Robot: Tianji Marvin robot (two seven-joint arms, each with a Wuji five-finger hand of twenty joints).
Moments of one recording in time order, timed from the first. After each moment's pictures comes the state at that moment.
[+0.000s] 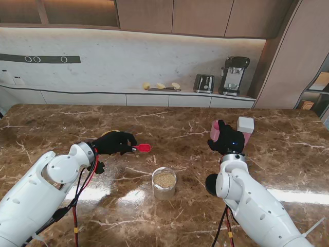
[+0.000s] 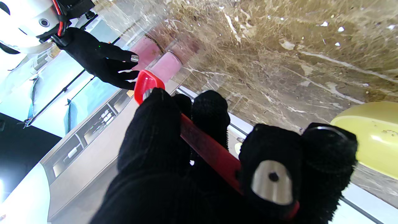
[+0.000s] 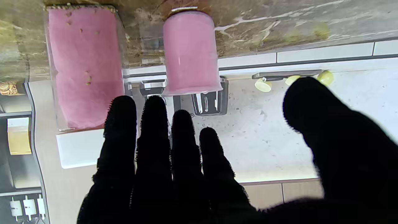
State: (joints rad) left arm 1.30 -1.07 -1.16 -1.36 0.36 -0.29 -0.30; right arm -1.31 -1.17 1.02 -1.22 -0.83 0.42 -0.46; left_hand 1.17 -0.17 -0.07 -0.12 0.65 -0.07 0.86 0.89 1.14 -0.01 0.90 1.07 1.21 0.30 1.61 1.08 0.80 0.51 1.50 0.90; right_hand 0.32 -0.58 0.91 -0.07 0.35 0.14 0.28 0.51 0.61 0.08 0.33 0.34 0.73 0.06 0.31 0.34 0.48 0.06 0.97 0.35
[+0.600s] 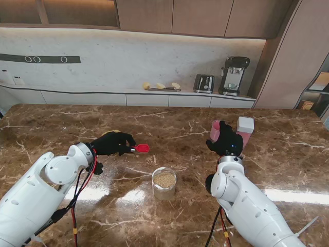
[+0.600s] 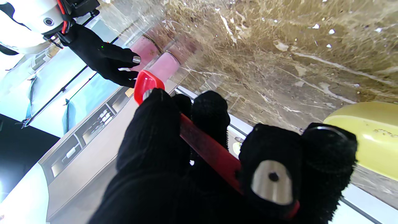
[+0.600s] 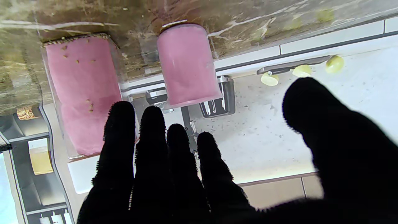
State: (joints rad) left arm 1.31 -1.06 -1.17 -1.36 0.36 -0.30 -0.30; right arm -1.30 -1.22 1.02 -1.15 -0.71 0.41 -0.55; left_hand 1.16 -0.17 -0.05 -0.12 0.65 -0.07 0.86 0.89 1.14 -0.01 0.90 1.08 1.21 0.30 1.61 1.08 0.80 0.51 1.50 0.90; right_hand 0.32 -0.58 0.91 -0.07 0.30 0.18 0.28 0.50 0.47 0.15 0.29 0.23 0.65 0.08 0.23 0.24 0.43 0.07 0.90 0.30
